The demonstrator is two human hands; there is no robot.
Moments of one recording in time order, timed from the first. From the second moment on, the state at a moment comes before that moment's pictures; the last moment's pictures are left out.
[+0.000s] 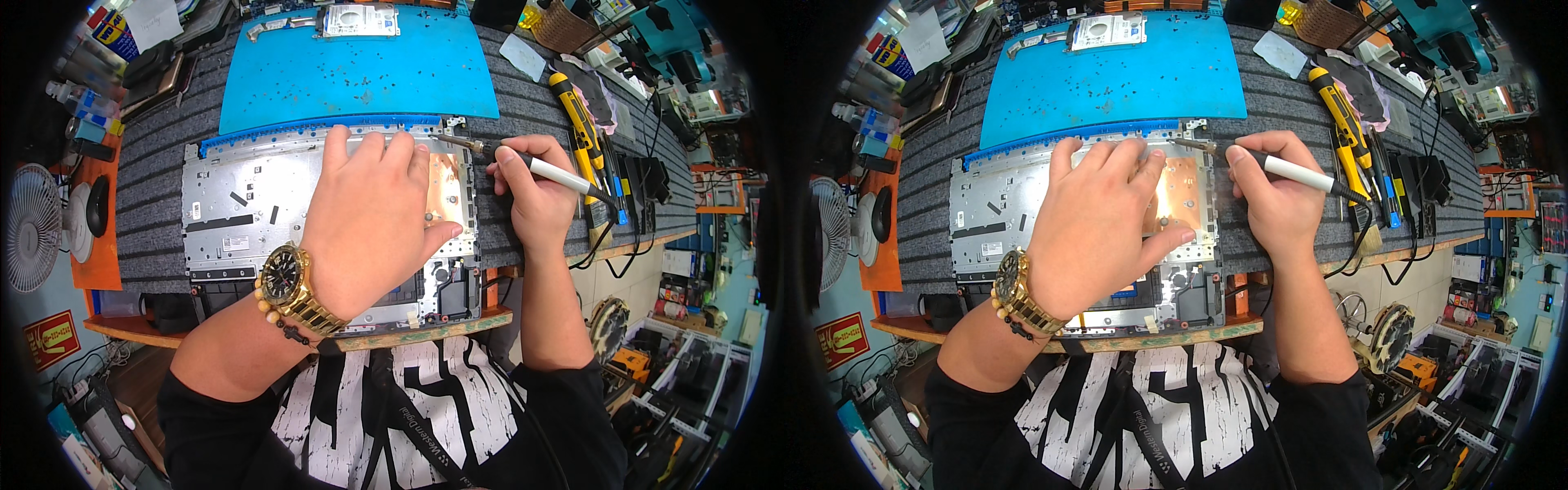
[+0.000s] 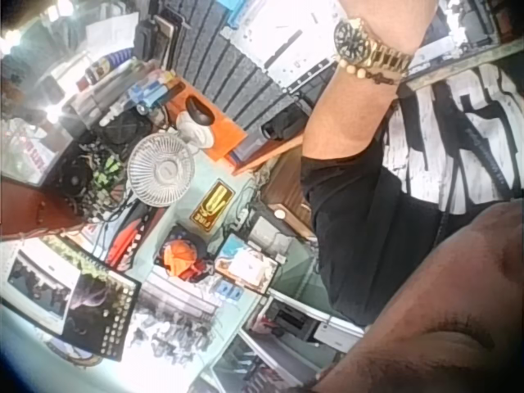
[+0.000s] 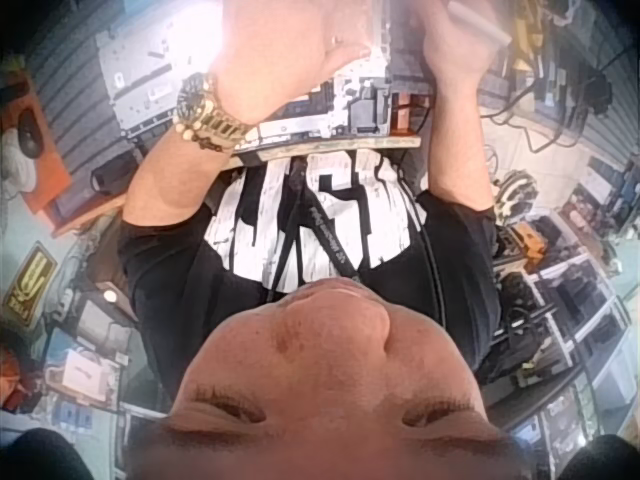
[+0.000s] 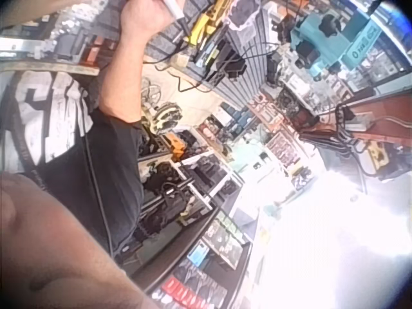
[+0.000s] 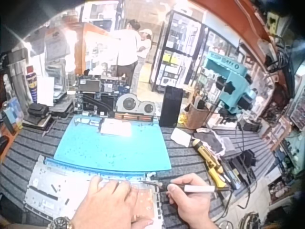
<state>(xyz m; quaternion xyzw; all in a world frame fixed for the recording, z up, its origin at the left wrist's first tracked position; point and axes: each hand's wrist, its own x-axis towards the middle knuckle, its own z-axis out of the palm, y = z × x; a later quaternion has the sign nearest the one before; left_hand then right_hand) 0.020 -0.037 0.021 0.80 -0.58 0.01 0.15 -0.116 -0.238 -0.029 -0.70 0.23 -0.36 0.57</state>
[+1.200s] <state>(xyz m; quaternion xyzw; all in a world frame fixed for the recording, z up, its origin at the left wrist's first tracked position) 0.020 -0.030 0.015 0.80 -0.58 0.02 0.16 -0.090 -0.245 0.007 -0.95 -0.05 -0.18 0.25</state>
